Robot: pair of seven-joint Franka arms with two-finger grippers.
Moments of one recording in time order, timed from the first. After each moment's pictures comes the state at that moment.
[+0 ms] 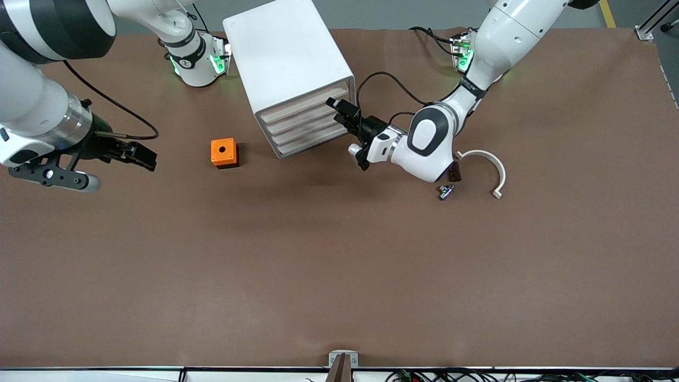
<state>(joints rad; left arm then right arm) -0.27 0.54 -0.41 -1.95 -1.36 1.80 0.69 0.32 0.17 -0.13 -1.41 0.02 1.49 0.42</state>
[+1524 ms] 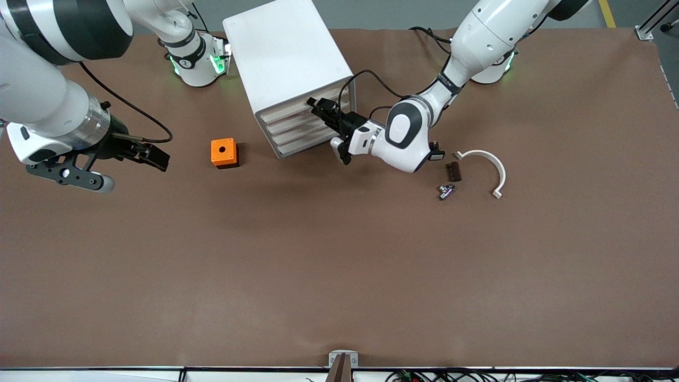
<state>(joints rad) -0.36 0.61 -0.44 -1.93 -1.45 1.93 0.80 0.35 0.18 -0.14 -1.41 0.02 1.49 0.47</state>
